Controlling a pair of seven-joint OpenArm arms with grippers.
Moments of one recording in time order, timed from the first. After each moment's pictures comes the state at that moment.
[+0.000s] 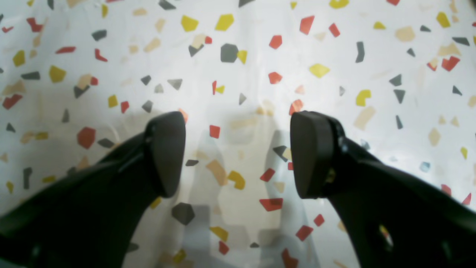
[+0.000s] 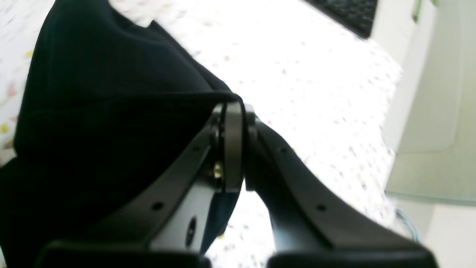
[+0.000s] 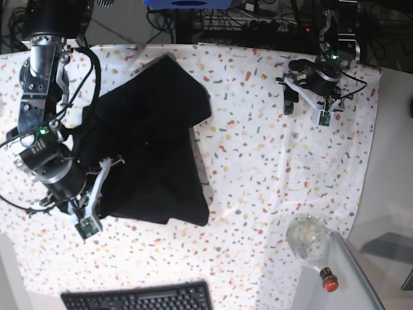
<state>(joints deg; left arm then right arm) 20.6 -13.4 -8.9 81.2 -6.3 -14.8 16.4 1.6 1.9 5.7 109.5 -8.2 33.0 -51.9</state>
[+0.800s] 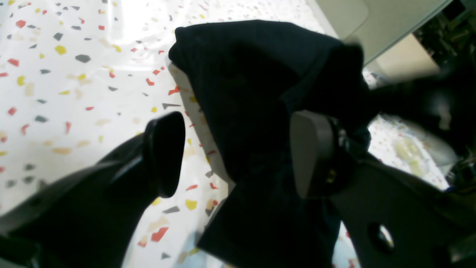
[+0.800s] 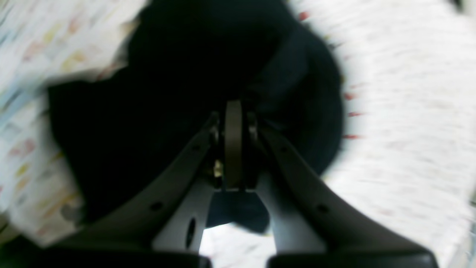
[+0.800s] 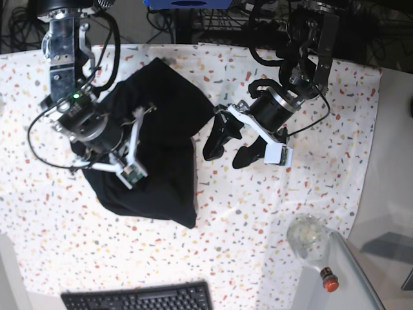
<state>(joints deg) 13.5 -10.0 5.8 89.3 -31.4 -23.8 16.0 -9.9 0.8 -5.4 108.0 -8.7 33.1 -51.5</state>
